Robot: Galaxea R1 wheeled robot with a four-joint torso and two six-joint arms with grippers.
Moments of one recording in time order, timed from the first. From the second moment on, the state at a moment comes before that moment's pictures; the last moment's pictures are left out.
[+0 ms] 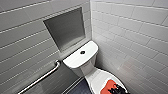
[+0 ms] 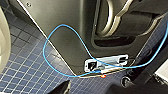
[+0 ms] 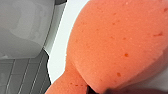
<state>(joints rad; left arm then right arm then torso) 1.45 2.90 -2.44 0.25 0.20 -0.02 -0.75 2.63 -2.11 0.40 0.11 0.05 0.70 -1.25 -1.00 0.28</state>
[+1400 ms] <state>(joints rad) 1.45 2.89 -2.44 0.25 0.20 -0.02 -1.21 2.31 -1.76 0.43 0.53 0.05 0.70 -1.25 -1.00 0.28</state>
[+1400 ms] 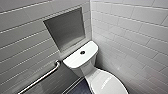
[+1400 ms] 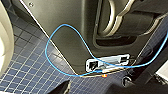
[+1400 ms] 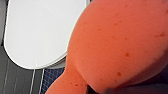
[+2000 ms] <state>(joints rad) 1.44 2.91 -2.43 0.26 0.20 -0.02 -1.07 2.22 -1.54 0.39 0.43 0.05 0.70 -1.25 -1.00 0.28</state>
